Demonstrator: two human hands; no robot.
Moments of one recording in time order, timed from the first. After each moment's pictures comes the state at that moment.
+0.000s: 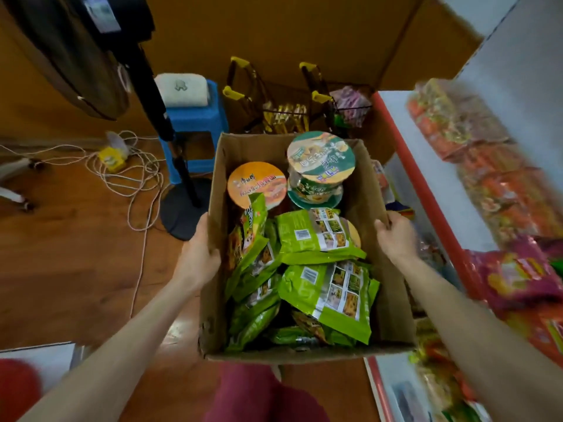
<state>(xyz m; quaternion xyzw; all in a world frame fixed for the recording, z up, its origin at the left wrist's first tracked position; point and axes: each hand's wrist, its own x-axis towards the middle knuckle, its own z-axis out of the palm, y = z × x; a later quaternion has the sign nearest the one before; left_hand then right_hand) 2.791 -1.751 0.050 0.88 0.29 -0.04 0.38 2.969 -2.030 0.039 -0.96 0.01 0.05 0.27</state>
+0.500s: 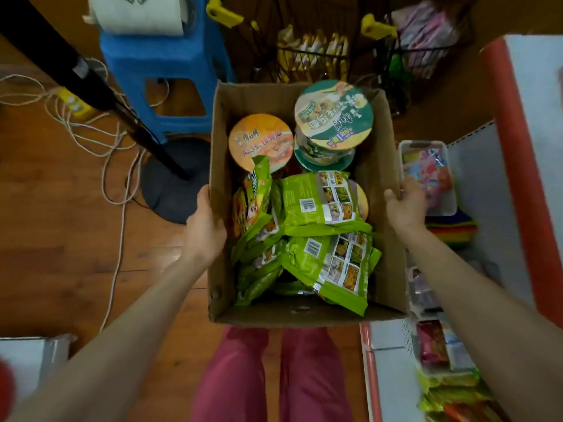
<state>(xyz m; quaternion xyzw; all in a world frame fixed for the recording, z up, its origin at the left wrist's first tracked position) 3.050 -1.683 -0.127 0.83 0.39 -0.05 0.40 3.247 -1.930 -0.137 -0.95 0.04 0.13 0.29</state>
